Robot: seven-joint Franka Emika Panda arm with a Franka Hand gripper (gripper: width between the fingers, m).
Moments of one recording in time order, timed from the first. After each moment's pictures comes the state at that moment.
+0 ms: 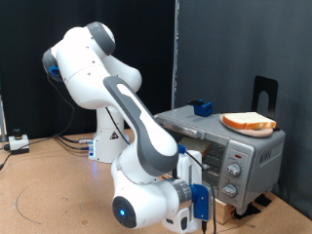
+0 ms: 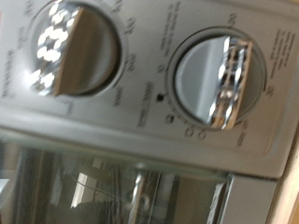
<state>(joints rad) -0.74 0.95 0.72 -1.74 0.63 1.73 -0.18</state>
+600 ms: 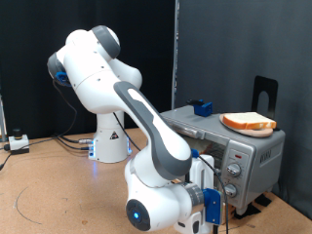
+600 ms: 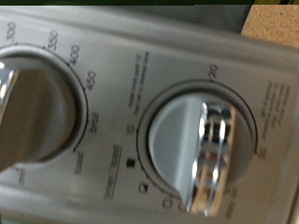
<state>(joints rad) -0.69 0.98 0.72 -1.72 0.65 1.78 -0.17</state>
